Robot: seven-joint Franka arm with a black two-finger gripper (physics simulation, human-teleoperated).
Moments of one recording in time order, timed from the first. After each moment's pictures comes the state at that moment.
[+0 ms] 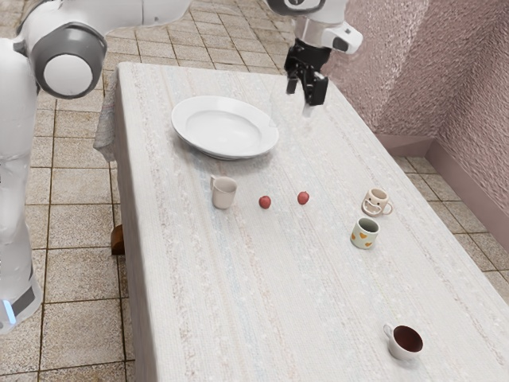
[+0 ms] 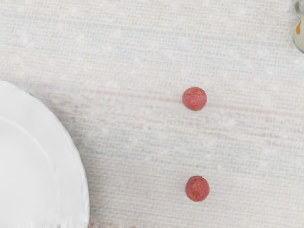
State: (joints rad) arm 0.08 0.17 0.10 -1.22 0.03 1.46 0.00
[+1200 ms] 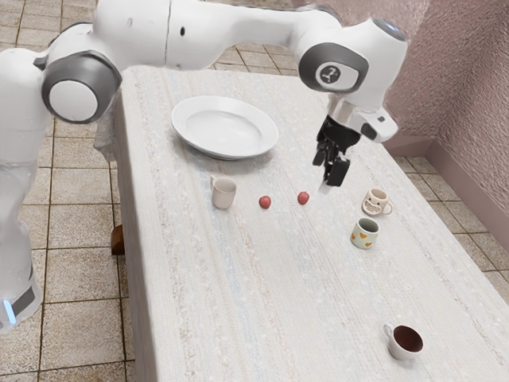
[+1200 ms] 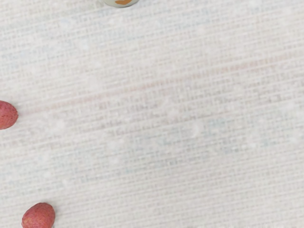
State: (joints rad) arm -0.26 0.26 0.10 -1.32 0.02 1.53 0.05
